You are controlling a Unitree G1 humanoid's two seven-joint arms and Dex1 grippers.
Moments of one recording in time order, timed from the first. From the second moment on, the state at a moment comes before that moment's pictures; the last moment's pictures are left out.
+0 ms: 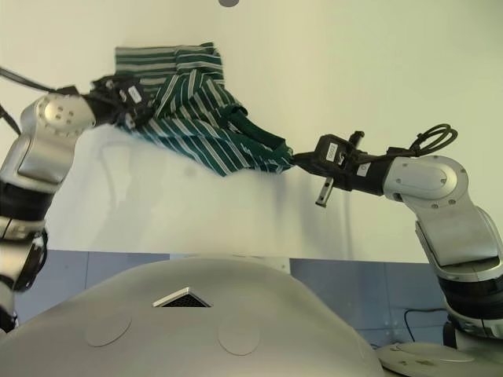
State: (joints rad) left arm -0.13 0.77 -0.34 -0.32 0.30 0.53 -0.81; right arm 0.22 -0.93 0.01 -0.64 0.26 0.55 0.88
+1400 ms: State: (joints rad) left arm -0.48 0.53 0.11 0.10 -0.58 0.53 -1.23; right arm -0.14 -0.82 -0.20 -0.47 0.44 0.48 0.88
